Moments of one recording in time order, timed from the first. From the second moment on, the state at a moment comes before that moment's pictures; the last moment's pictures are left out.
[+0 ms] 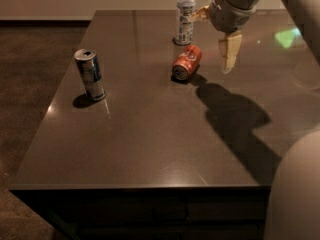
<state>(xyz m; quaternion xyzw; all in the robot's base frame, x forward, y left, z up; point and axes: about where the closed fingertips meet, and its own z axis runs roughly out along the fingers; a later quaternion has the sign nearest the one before) 0.673 -0.144 0.934 -0.84 0.50 -0.08 0.19</state>
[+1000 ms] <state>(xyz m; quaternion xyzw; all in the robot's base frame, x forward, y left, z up) 0.690 -0.103 0.903 -0.91 0.37 -0.08 0.15</state>
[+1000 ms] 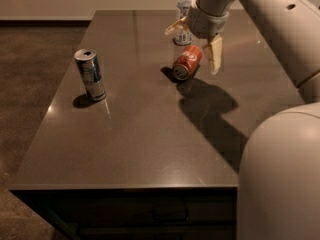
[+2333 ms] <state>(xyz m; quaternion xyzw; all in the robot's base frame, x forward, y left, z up) 0.707 -0.093 0.867 -0.94 0.33 -0.07 0.08</state>
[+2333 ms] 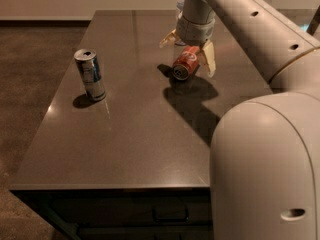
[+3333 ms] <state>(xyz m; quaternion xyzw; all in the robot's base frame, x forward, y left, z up) 0.703 -0.096 0.864 -0.94 0.33 -0.06 0.09</state>
